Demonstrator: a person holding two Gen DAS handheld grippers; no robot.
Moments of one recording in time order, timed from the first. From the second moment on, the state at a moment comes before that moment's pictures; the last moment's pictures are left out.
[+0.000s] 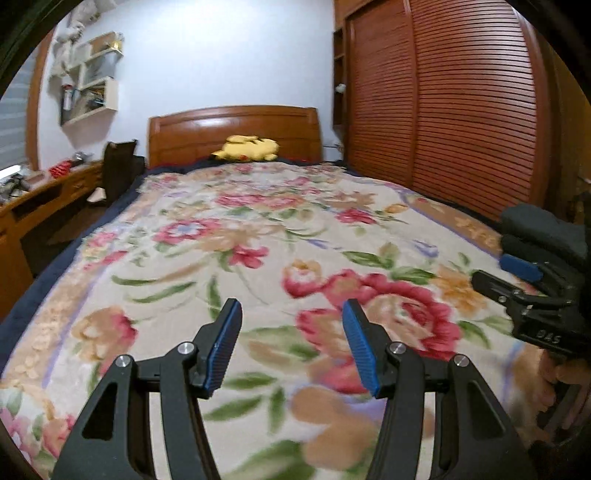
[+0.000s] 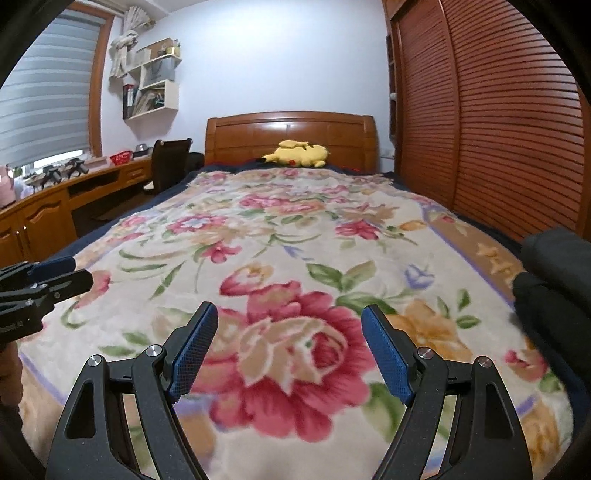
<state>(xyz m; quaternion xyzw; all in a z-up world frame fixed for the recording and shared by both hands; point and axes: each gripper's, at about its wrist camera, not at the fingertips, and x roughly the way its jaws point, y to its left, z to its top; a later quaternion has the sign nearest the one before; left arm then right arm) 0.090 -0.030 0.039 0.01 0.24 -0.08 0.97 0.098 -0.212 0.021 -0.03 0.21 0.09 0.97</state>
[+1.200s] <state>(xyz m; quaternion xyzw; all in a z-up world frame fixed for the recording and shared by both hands) 0.091 0.026 -0.005 0.00 0.23 -0.01 0.97 0.130 -0.164 -0.023 -0.02 0.18 0.13 0.98</state>
